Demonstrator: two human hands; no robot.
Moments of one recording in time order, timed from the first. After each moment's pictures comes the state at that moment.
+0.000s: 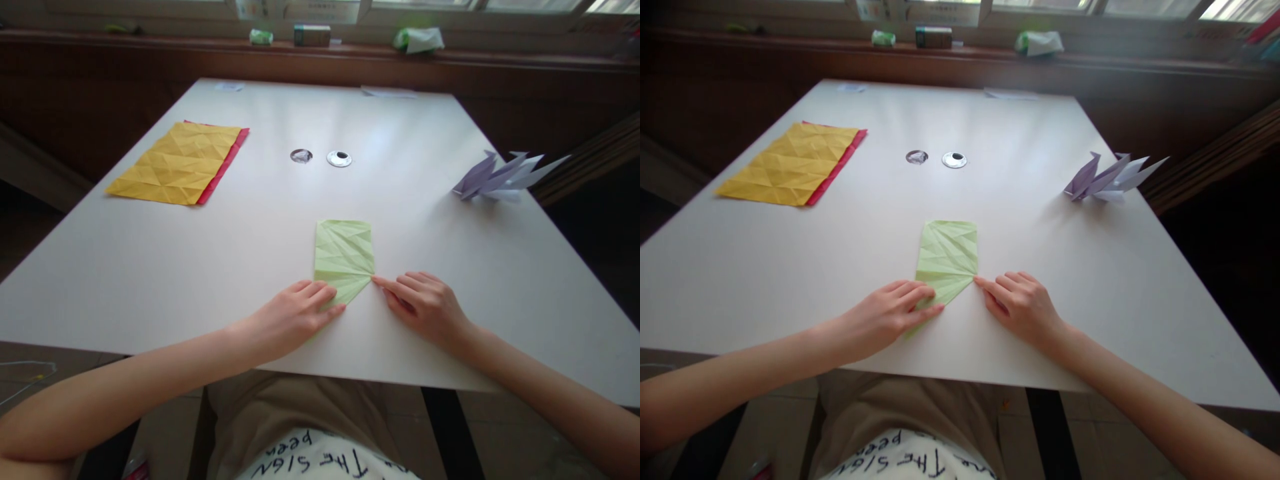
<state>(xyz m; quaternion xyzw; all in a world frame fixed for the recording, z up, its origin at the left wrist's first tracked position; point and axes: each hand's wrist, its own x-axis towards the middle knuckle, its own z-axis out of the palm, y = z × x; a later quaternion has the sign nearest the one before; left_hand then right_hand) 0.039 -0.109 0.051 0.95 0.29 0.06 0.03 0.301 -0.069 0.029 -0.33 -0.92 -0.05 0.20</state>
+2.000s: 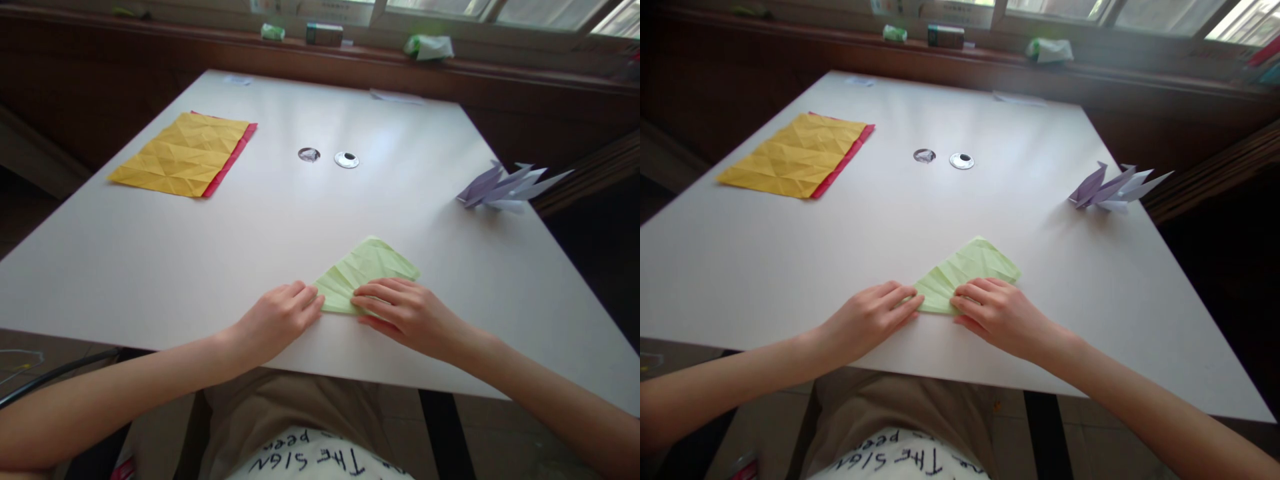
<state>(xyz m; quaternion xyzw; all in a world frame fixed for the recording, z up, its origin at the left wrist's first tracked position) 0.018 -0.126 0.047 0.92 0.37 0.08 -0.03 0.257 -0.076 0.063 -0.20 -0.97 0.03 0.11</state>
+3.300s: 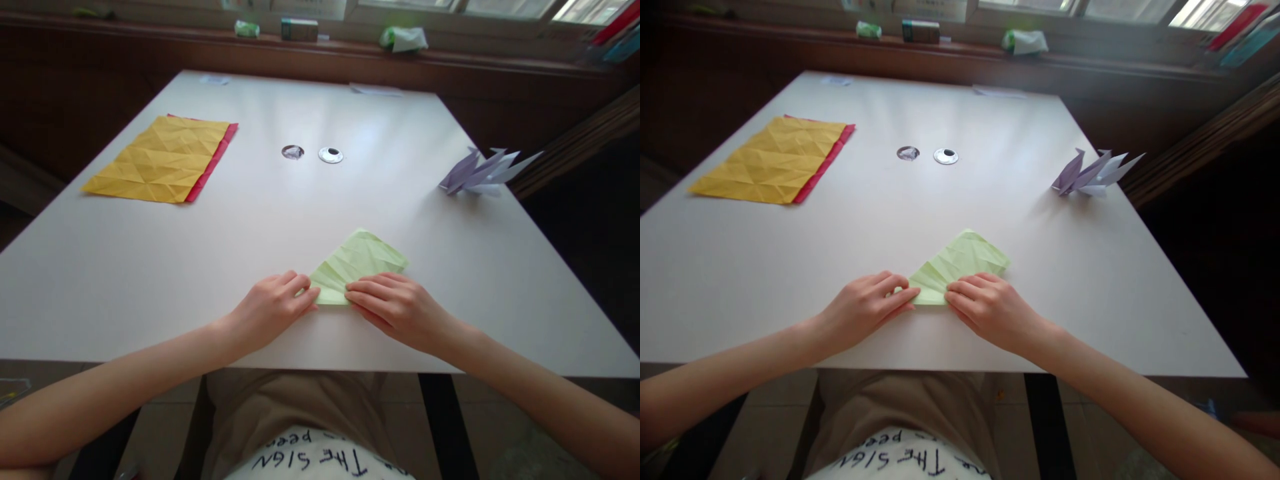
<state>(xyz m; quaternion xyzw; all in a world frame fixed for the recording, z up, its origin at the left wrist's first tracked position) 0.018 -0.111 0.043 0.92 0.37 0.12 -0.02 0.259 -0.088 0.060 -0.23 -0.96 0.00 0.15</state>
